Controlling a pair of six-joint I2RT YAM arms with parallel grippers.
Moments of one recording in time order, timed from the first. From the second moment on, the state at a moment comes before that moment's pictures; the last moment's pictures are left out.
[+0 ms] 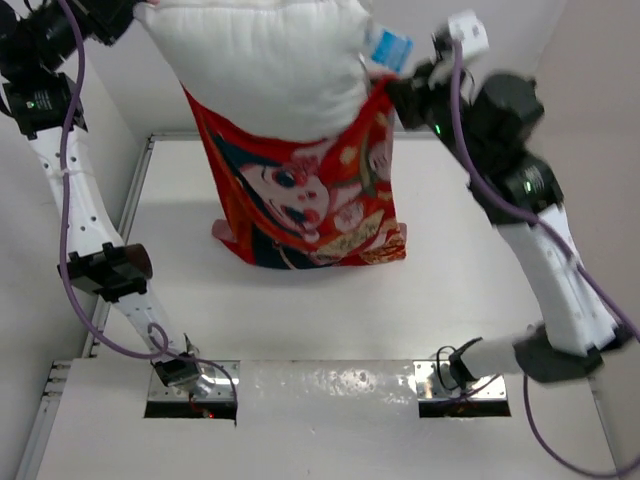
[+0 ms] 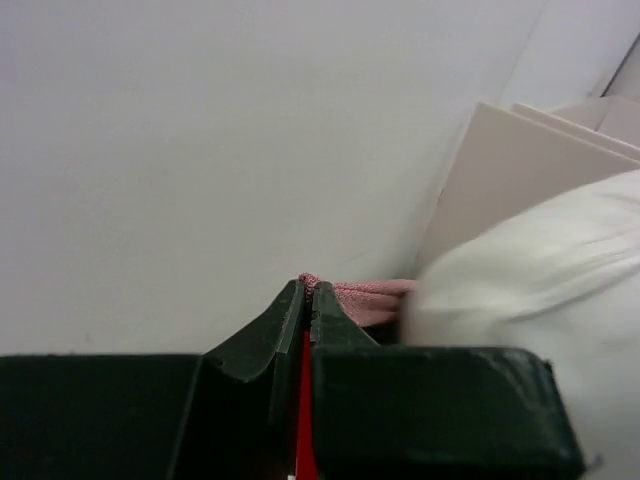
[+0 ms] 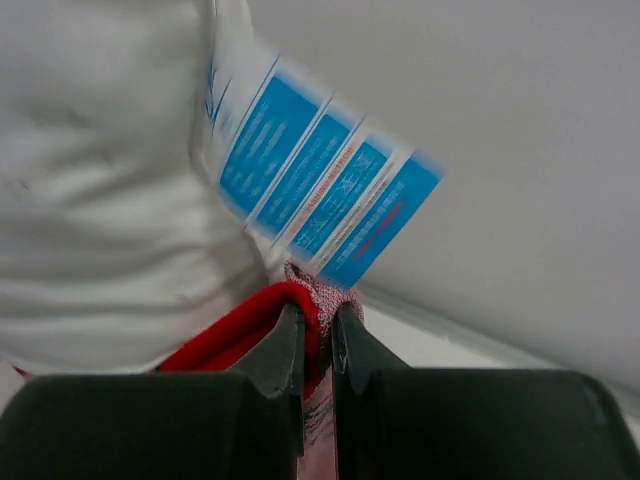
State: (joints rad) left arm 0.38 1.82 2.41 -0.10 0.91 -0.65; right arm 0.52 1.25 1.67 -0.29 0.10 -0.04
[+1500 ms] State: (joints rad) left arm 0.50 1.68 2.24 0.03 0.74 -0.57; right arm 0.50 1.44 2.11 -0.35 0.36 -0.09
